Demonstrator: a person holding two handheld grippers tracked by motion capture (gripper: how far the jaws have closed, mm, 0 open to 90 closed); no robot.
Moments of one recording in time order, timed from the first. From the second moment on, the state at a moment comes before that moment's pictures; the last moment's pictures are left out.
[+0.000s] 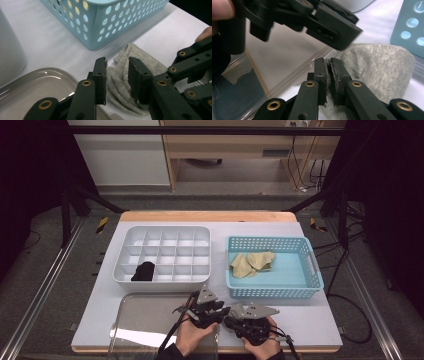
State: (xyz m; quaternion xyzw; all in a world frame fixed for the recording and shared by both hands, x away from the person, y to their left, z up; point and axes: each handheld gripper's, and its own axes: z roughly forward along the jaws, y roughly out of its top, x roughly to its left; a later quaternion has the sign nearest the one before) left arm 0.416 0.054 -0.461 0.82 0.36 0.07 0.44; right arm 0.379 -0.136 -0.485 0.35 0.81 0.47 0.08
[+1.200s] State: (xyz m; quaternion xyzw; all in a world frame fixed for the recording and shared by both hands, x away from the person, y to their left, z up) left arm 0.419 0.050 -0.474 0.83 0.36 0.08 0.41; right arm 0.380 -0.172 -0.465 0.39 0.78 0.46 0.14
